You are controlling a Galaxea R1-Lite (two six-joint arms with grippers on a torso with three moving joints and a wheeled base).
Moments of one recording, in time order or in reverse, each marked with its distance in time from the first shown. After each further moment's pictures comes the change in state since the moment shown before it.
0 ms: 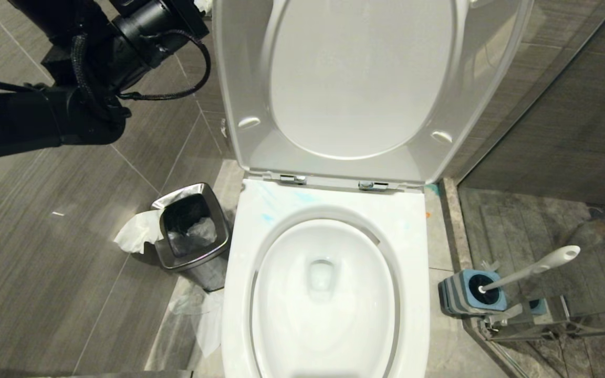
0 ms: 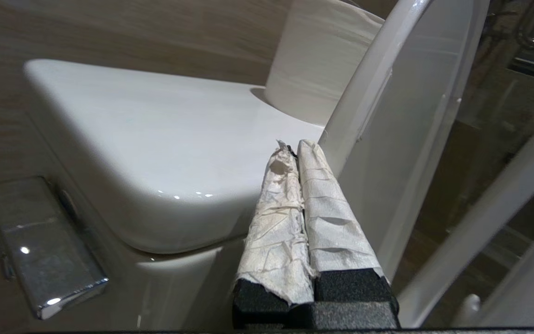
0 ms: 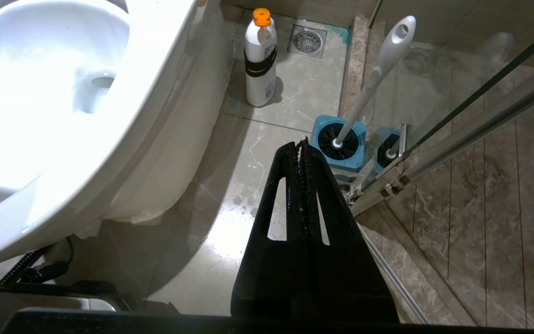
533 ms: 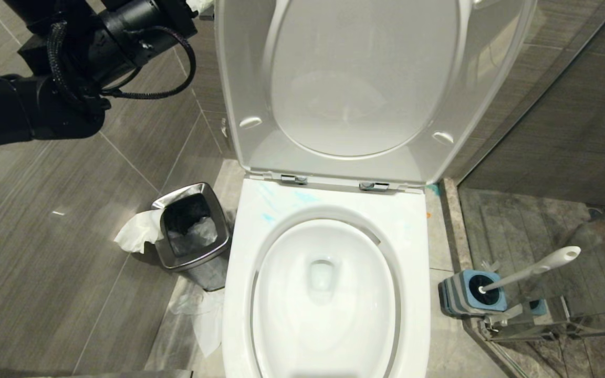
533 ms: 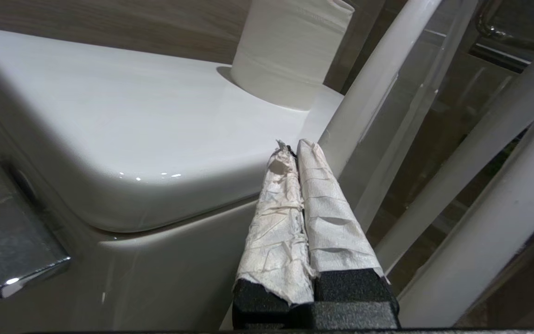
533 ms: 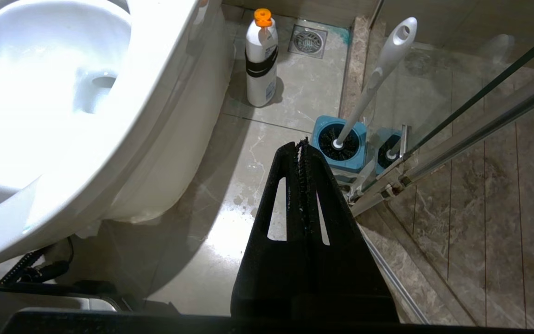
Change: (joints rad) left arm -0.011 -0.061 0.053 0.077 -0.095 0.000; right arm 0.000 0.000 0.000 0.000 0.001 0.000
